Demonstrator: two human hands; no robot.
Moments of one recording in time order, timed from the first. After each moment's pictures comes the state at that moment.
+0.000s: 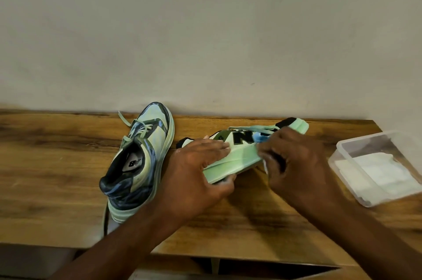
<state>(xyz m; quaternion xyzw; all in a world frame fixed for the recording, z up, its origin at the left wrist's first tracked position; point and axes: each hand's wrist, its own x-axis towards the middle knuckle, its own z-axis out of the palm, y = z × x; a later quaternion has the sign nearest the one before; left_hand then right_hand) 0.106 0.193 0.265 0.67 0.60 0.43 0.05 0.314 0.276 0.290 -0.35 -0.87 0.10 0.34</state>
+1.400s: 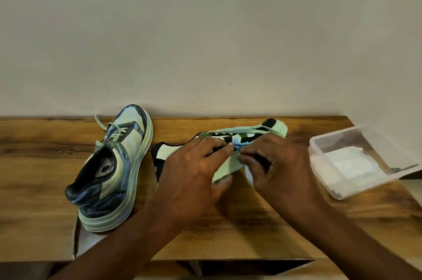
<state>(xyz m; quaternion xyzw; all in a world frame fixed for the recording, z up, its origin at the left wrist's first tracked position) 0.143 0.209 0.270 0.73 0.61 0.28 -0.10 0.332 0.271 0.288 -0.39 -0.84 0.14 0.37</state>
